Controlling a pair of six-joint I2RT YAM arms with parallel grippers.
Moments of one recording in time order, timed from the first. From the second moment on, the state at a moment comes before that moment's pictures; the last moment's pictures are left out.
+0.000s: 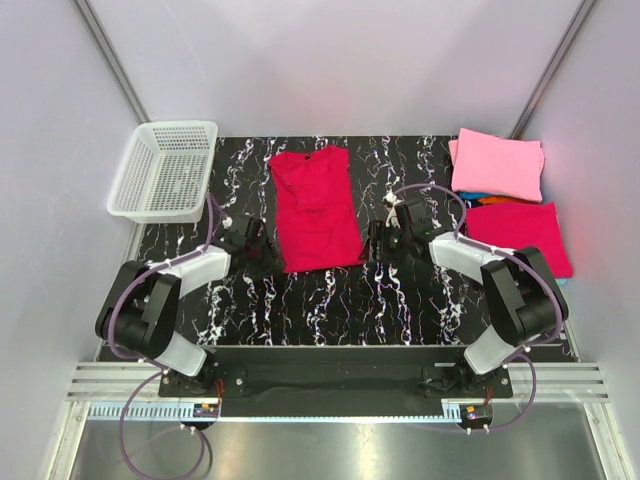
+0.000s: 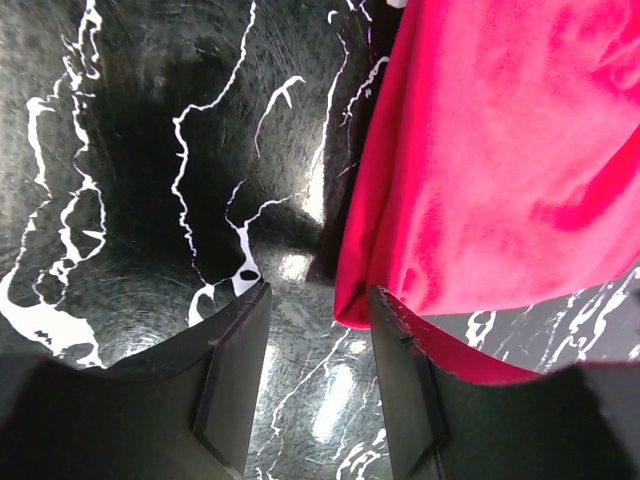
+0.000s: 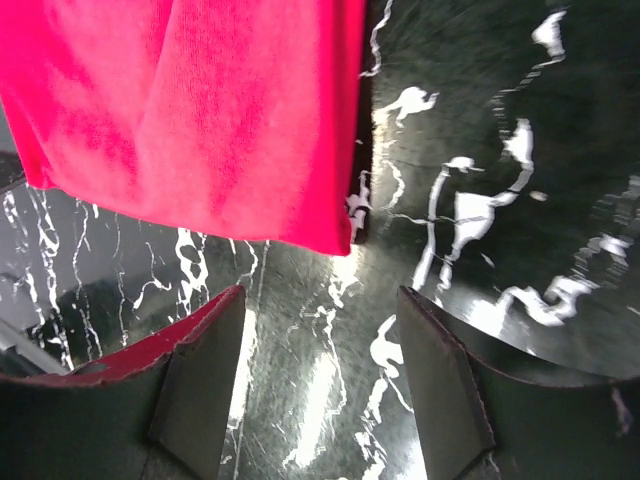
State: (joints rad) left arm -0.37 1.51 0.72 -0.22 0.10 -0.86; right arm 0.41 1.60 0.86 -0.14 -0.30 0.44
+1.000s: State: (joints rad) left arm -0.25 1.35 0.49 0.07 0.39 -1.01; right arm 0.41 1.76 0.86 0.12 -0.36 0.51
